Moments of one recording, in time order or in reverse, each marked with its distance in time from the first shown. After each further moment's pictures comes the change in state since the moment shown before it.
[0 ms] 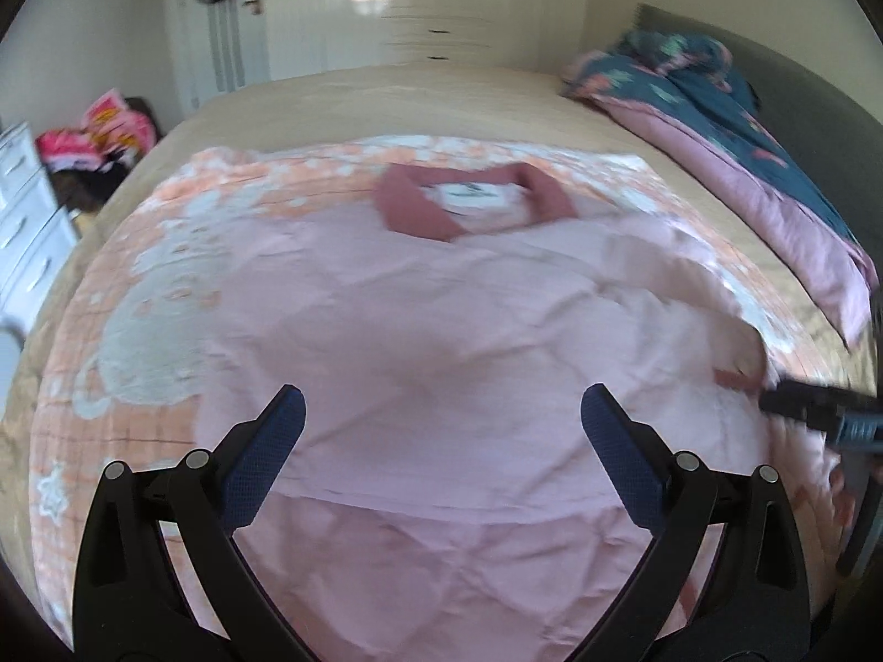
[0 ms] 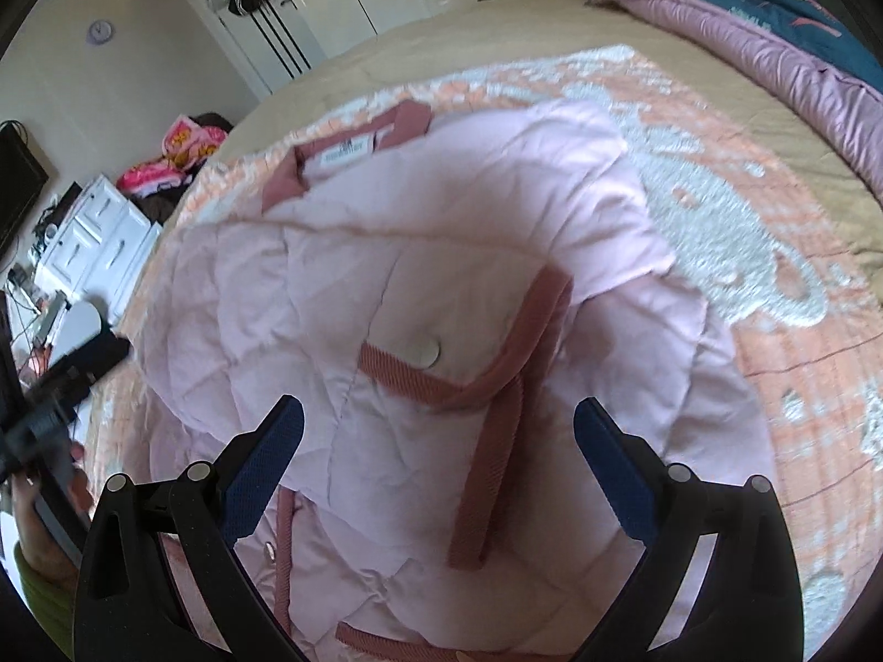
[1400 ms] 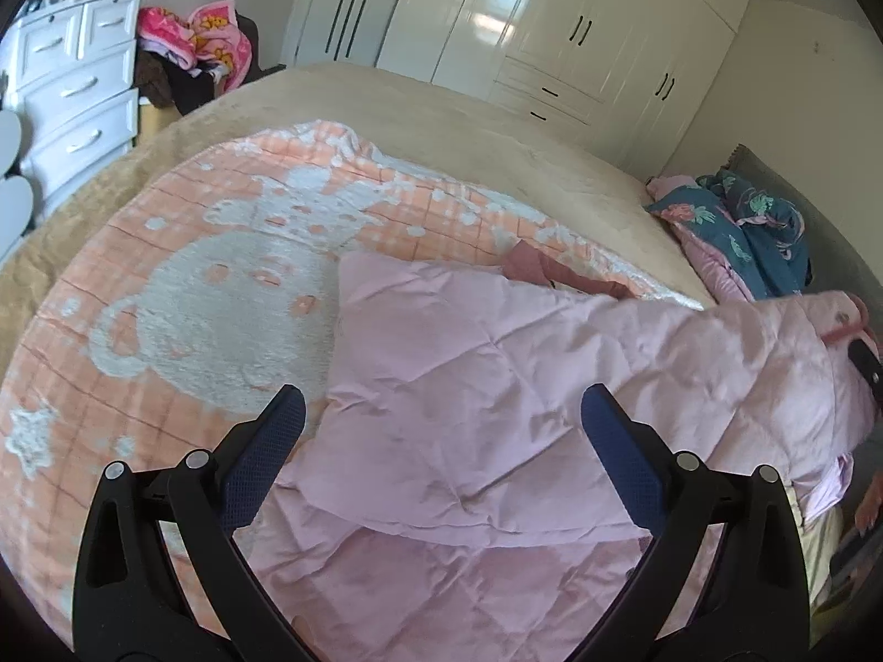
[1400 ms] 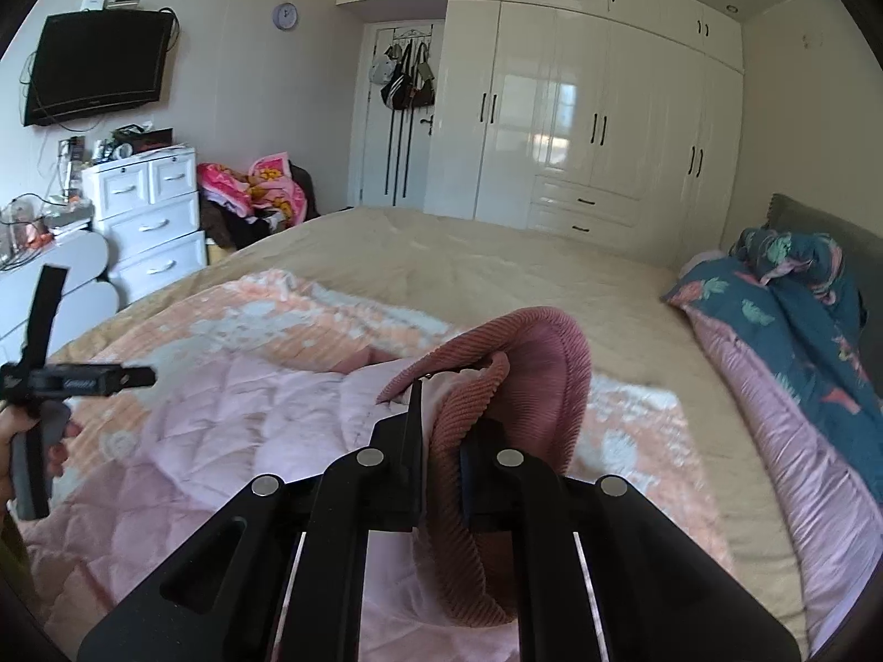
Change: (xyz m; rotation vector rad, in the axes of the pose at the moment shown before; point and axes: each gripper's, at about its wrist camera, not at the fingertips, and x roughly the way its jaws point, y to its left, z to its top) left arm 0.000 0.107 0.028 -0.378 -0.086 -0.029; right arm -0.076 0.103 0.120 -0.551 -0.487 -0.081
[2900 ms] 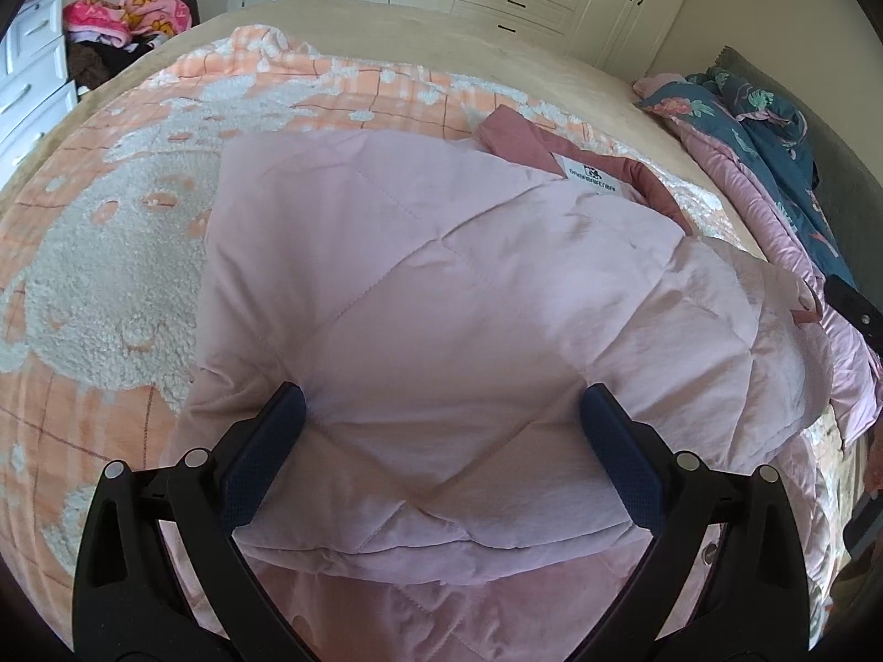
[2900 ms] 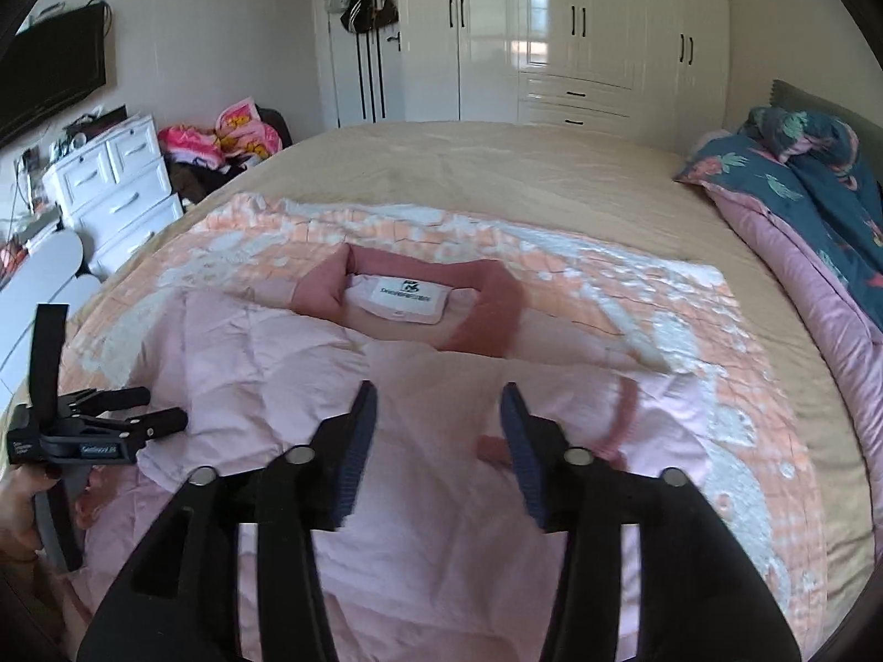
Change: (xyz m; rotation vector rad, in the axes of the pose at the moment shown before) left arm 0.099 -0.017 -0.043 0.136 0.197 -0.004; right arm 0.107 0.017 -0.060 0.158 0.253 0.042
